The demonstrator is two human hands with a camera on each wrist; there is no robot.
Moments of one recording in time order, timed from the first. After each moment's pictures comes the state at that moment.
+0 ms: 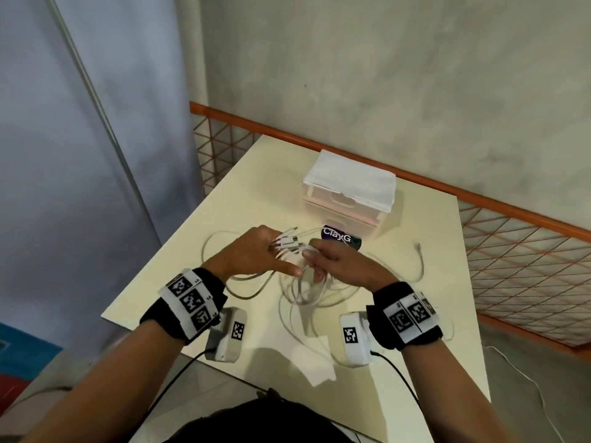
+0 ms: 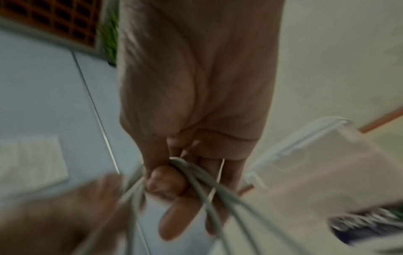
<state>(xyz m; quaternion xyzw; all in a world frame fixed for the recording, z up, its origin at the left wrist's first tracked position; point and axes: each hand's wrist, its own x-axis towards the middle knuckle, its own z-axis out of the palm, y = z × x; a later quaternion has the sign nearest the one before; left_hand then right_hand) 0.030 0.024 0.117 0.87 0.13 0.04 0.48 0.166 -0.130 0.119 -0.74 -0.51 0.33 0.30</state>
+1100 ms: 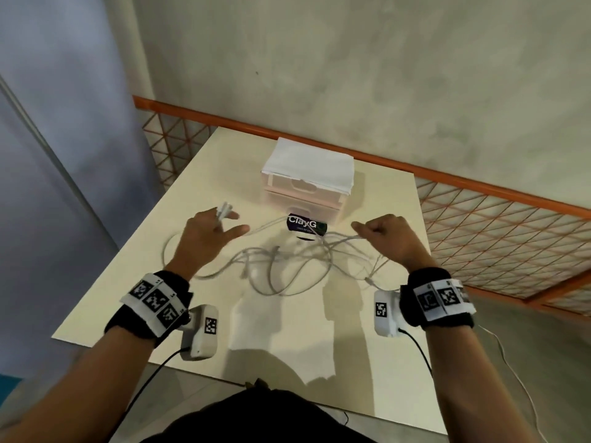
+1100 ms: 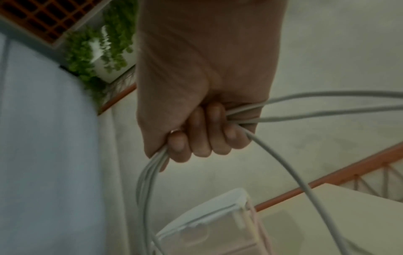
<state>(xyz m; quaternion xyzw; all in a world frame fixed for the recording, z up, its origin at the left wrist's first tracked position) 0.047 0.034 0.091 0.84 0.31 0.19 0.40 0.240 -0.231 0.136 -0.91 -0.31 0.10 0.26</state>
